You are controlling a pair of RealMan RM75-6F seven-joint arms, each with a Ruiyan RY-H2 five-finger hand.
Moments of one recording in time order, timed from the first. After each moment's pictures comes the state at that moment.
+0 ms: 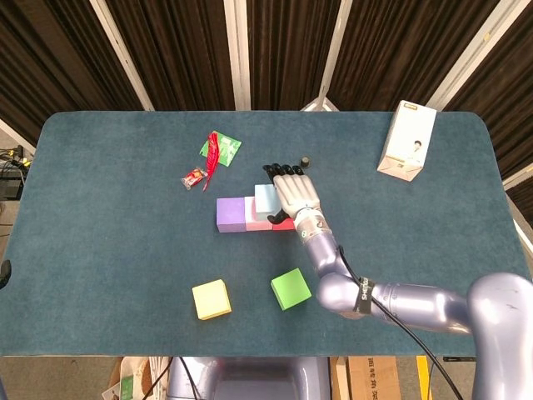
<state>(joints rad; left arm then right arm) -0.03 -1.28 -0.26 -1.64 1.24 1.68 0.19 1.28 -1.44 0.35 -1.60 -0.10 0.94 -0.67</state>
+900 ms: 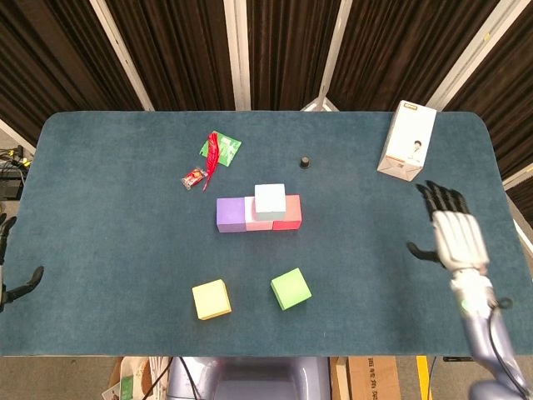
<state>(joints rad) -0.05 -1.14 -0.16 -1.70 1.37 1.51 0.00 0.52 -0.96 0.02 -1.98 -1.01 1.39 -0.21</state>
